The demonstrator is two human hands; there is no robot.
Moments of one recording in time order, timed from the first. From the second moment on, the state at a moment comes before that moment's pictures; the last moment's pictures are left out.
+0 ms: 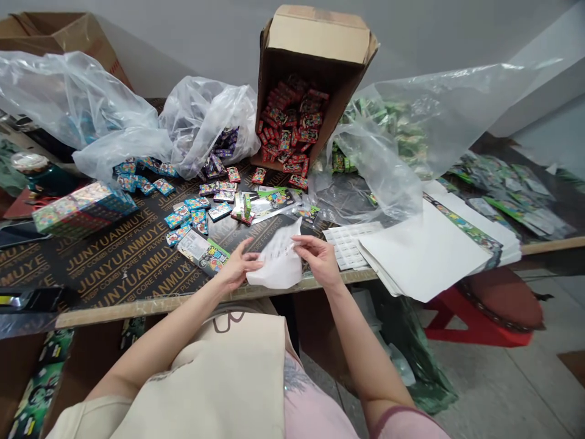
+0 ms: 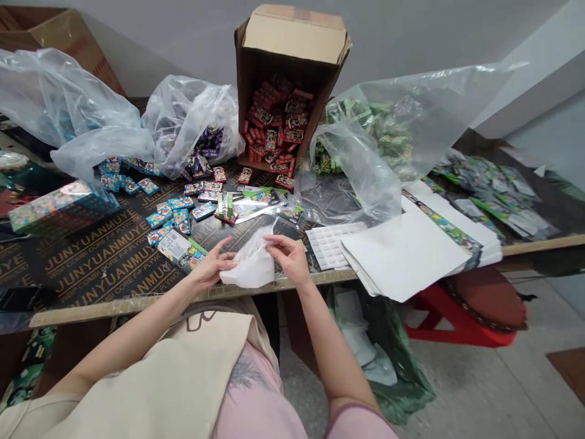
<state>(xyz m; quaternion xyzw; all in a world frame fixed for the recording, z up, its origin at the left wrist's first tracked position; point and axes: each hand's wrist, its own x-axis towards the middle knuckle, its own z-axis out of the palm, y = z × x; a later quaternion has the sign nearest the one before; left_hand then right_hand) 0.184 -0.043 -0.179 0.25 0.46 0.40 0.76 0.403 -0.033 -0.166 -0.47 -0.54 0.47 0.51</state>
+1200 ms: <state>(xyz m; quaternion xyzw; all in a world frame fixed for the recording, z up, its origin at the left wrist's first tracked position) 0.145 -0.015 -0.155 0.51 0.52 0.35 0.59 0.382 -0.036 -0.163 -0.53 -0.57 0.47 0.41</state>
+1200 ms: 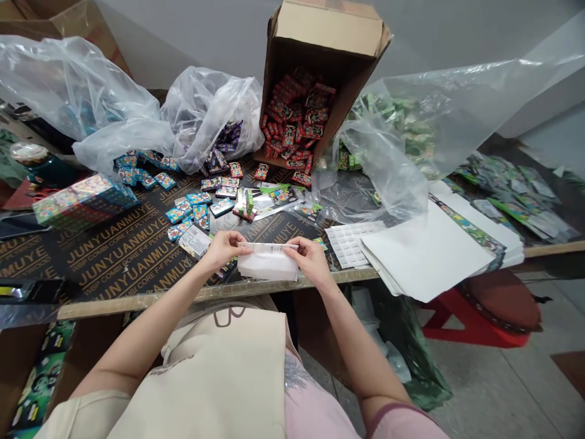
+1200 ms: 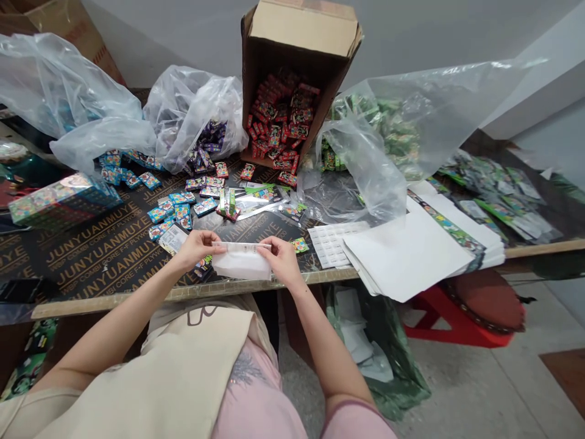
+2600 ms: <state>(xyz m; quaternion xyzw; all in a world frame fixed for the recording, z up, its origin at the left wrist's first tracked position) 0.220 0.011 -0.230 0.29 0.62 0.34 0.64 0.451 -0.019 -0.235 -0.68 -0.64 0.08 0.34</state>
